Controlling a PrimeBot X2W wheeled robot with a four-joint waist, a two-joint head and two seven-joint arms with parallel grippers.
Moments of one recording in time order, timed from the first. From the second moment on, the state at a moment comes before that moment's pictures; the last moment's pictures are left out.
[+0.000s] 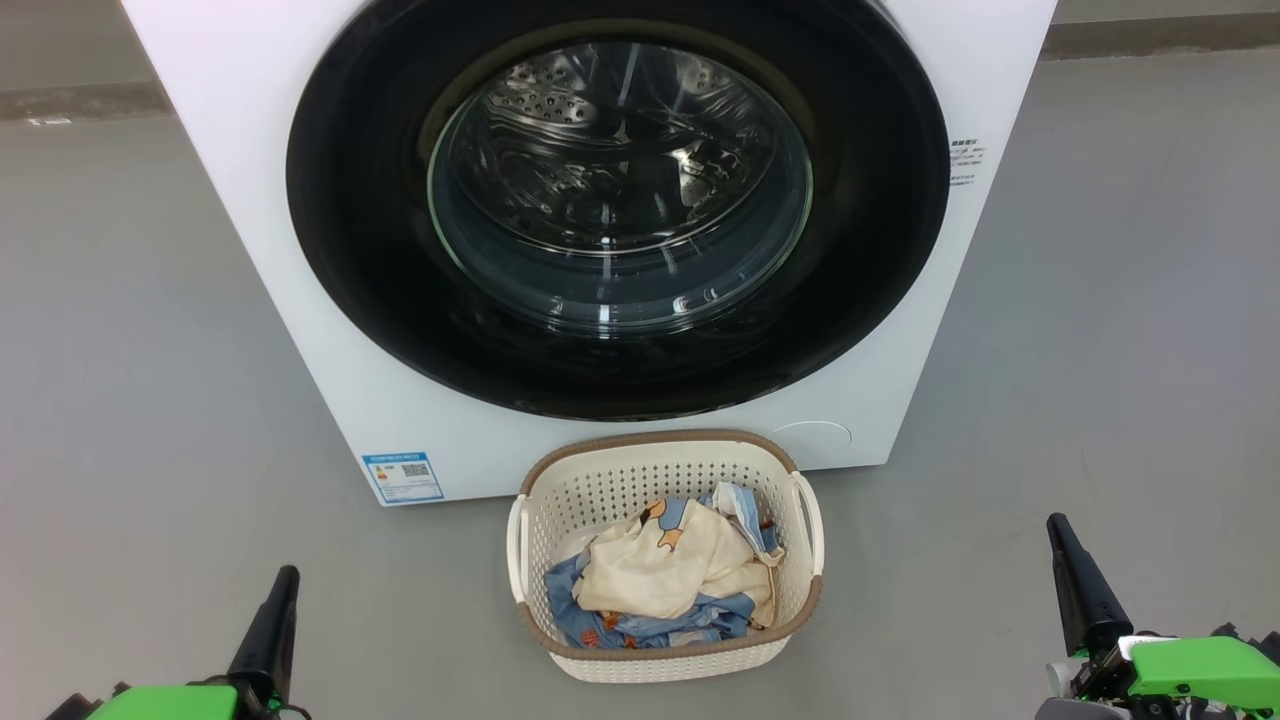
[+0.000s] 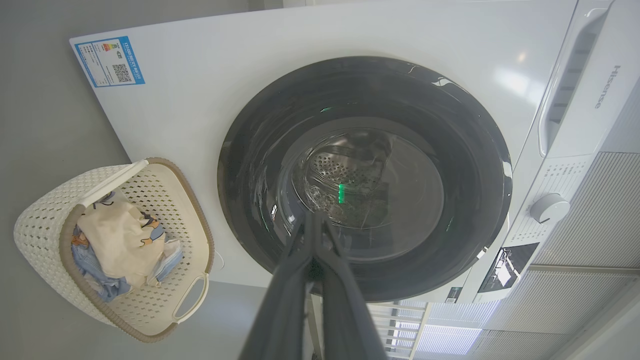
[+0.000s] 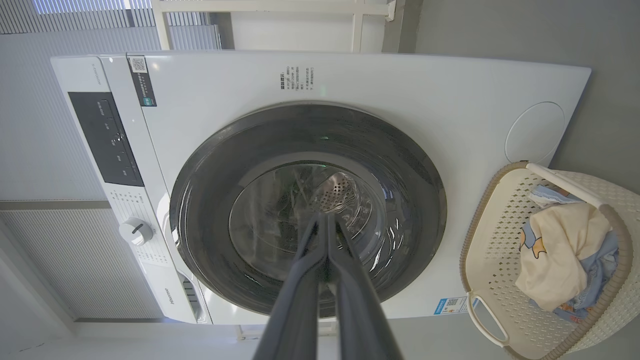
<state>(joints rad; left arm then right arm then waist) -0.06 0.04 0.08 0.27 -1.62 -0.12 0.11 -0.07 -0.05 -0.14 0.27 1.62 0.13 0.10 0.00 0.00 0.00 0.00</state>
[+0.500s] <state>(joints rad) -0.06 0.04 0.08 0.27 -1.62 -0.12 0.11 -0.07 -0.05 -0.14 0.27 1.62 0.13 0.10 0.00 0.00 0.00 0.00</state>
